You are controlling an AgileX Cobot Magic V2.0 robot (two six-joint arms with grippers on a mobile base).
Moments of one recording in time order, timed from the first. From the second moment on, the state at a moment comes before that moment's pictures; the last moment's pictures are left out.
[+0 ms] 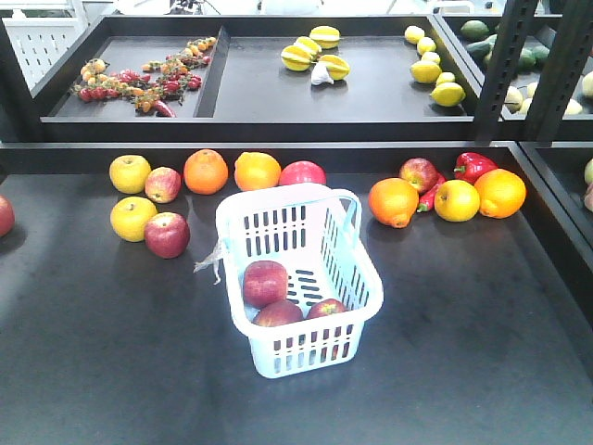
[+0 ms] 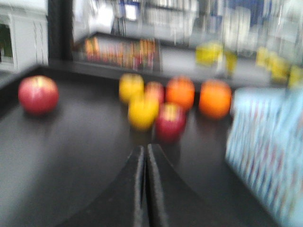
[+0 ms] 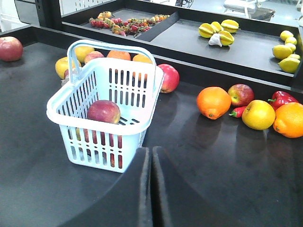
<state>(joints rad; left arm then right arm) 0.05 0.03 0.02 -0.22 0.25 0.12 0.34 0.12 -0.35 0.09 0.58 -0.16</state>
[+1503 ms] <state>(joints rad) 0.05 -0.01 0.02 0.09 0.14 -0.18 0.34 0.12 -0.35 0.09 0.58 -0.16</state>
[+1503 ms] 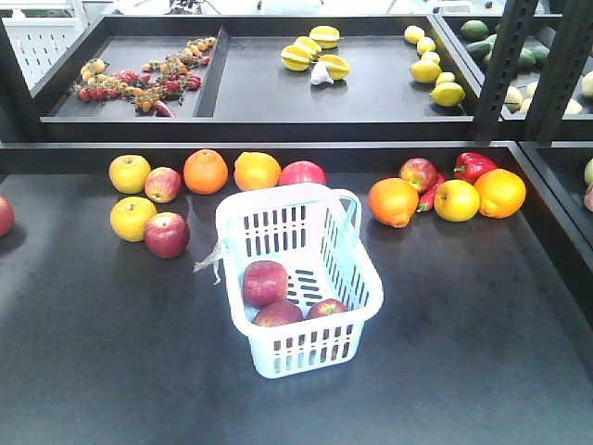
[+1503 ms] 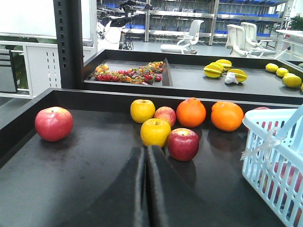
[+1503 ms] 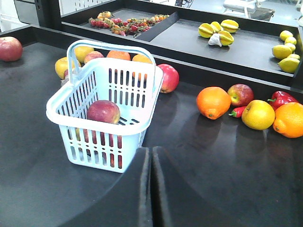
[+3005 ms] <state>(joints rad) 0.05 -0.01 0.02 0.09 0.14 -0.18 0.01 -0.01 0.03 -0.04 0.11 0.10</state>
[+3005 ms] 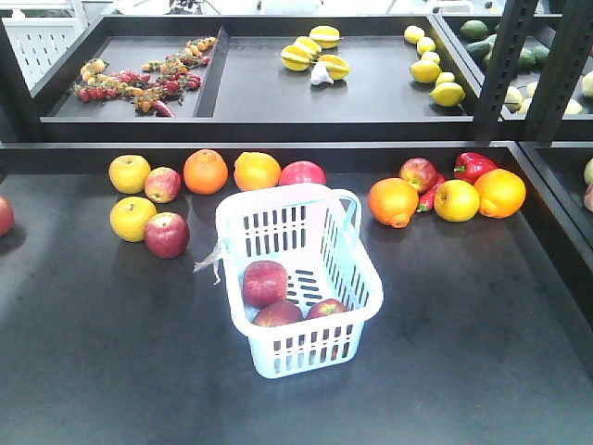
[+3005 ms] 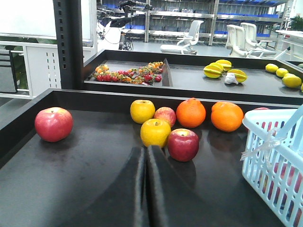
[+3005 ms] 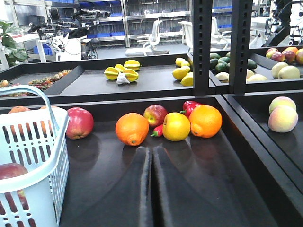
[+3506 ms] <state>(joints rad) 0.05 -0.01 0.02 0.09 0.14 -0.18 0.01 -0.01 0.03 -0.04 0.11 0.10</state>
